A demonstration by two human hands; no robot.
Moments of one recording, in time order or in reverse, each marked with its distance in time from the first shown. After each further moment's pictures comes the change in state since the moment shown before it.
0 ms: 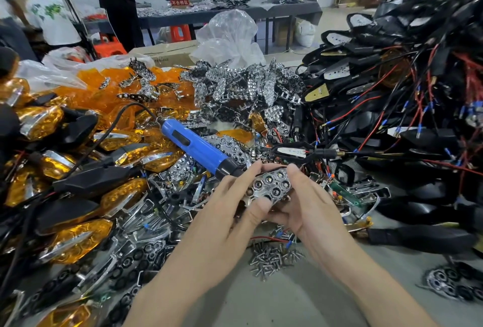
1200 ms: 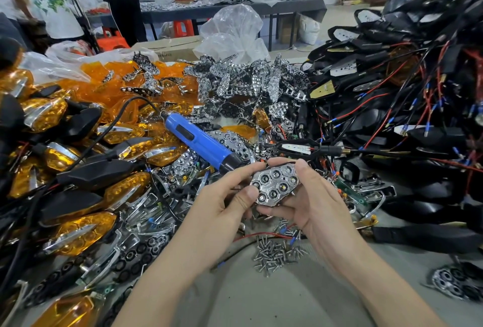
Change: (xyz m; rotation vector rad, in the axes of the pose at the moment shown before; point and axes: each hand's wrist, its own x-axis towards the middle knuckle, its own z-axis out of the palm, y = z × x) left_hand 0.005 0.001 -0.015 -0.392 -0.010 -0.227; right_hand -0.002 -0.006 0.005 0.021 0.021 0.000
